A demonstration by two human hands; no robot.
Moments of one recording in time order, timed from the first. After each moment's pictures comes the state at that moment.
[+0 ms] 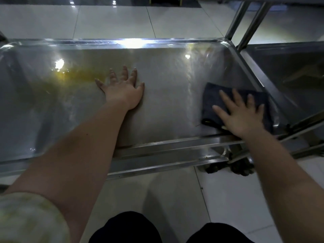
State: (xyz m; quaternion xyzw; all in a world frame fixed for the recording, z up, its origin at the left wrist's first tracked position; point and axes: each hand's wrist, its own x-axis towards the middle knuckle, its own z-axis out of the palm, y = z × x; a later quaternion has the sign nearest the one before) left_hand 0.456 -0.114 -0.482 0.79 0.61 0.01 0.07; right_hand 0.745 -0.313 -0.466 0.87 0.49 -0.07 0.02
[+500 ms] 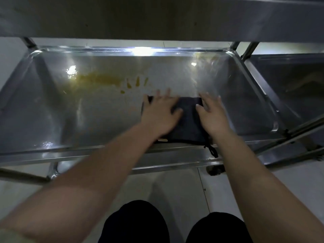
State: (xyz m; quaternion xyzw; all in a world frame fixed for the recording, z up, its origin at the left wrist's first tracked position) left_hand 0.483 -0.217 -0.450 0.86 0.48 0.11 0.14; right_hand 0.650 -0.285 -0.450 0.79 0.51 -0.15 -0.31
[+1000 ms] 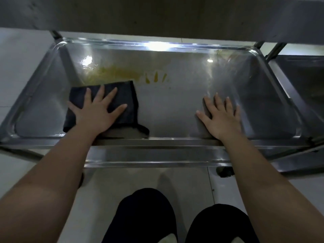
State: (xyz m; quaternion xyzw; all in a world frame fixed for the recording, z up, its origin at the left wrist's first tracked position) left_hand 0.282 -0.188 -0.464 0.72 0.69 -0.03 0.09; right_hand 0.649 -0.273 -0.476 0.80 0.59 -0.08 0.02
